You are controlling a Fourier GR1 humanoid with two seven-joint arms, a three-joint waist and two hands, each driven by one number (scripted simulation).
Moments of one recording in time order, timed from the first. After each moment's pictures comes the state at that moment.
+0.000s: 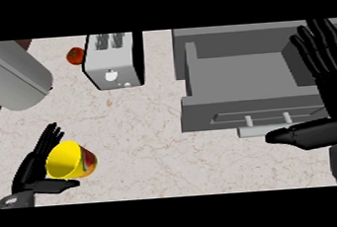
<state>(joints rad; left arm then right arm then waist) -0.31 0.37 0.24 -0.38 -0.06 -0.41 -0.87 -0.27 -0.19 -0.12 -1.88 -0.13 0.17 0.12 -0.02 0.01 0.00</state>
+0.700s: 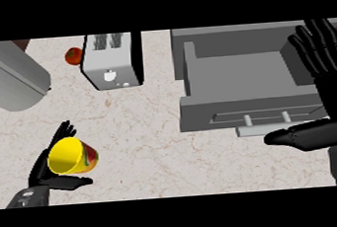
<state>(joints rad) -0.38 0.32 0.22 -0.26 -0.10 -0.36 -0.96 -0.28 -0.19 -0.11 -1.89 -0.13 0.17 0.15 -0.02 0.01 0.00</state>
